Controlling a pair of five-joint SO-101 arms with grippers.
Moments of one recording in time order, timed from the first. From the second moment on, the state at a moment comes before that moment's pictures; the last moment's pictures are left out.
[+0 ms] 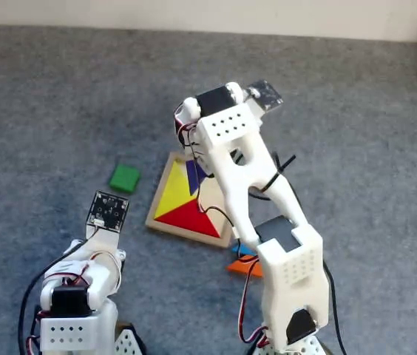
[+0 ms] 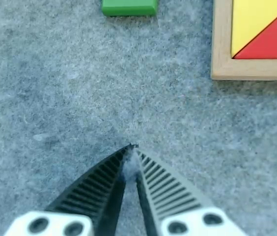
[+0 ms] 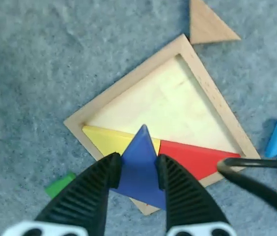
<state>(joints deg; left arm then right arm) -8.0 -104.1 96.1 75.8 -10.3 -31.6 27.3 -35.6 96.6 -75.7</state>
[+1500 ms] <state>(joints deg) -8.0 -104.1 96.1 75.8 -10.3 -25.4 27.3 -35.6 99.7 -44.6</state>
